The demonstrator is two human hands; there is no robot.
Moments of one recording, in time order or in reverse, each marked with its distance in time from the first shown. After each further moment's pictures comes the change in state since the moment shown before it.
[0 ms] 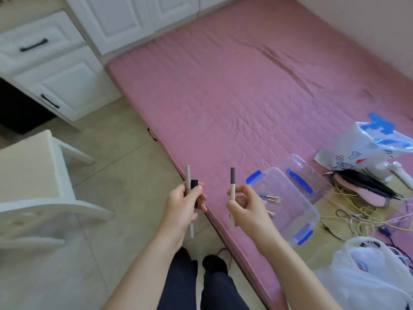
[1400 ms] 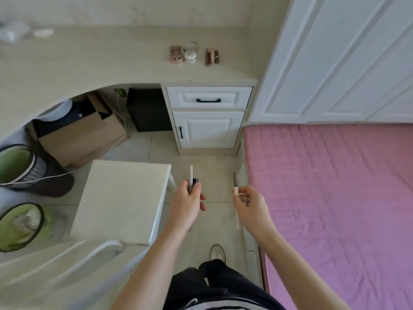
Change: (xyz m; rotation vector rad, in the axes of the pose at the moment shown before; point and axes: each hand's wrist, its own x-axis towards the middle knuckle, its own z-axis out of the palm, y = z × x) left_hand 0.240 0.231 -0.441 -0.106 0.606 0.063; right_hand 0.247 -0.332 0.455 -0.382 -0.346 -0.300
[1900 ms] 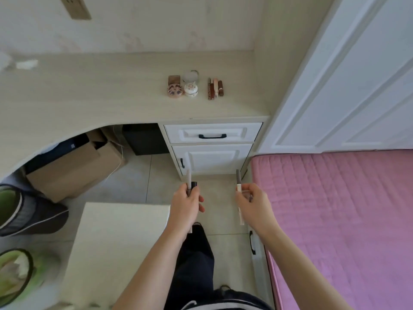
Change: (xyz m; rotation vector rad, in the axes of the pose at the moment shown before) left_hand 0.202 0.097 0.004 0.023 -0.001 -0.037; right_hand 0.209 -0.096 0.021 -0.005 0.043 0.027
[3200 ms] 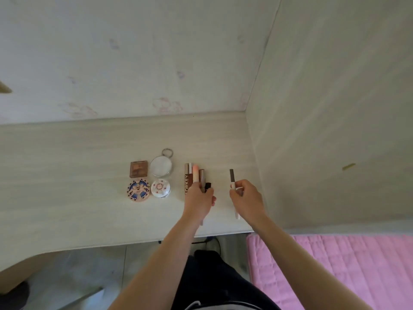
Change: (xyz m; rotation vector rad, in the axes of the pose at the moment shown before) left_hand 0.381 0.249 0.154 0.100 -0.116 -0.081; right_hand 0.447 -0.145 -0.025 -0.184 -0.010 0.056
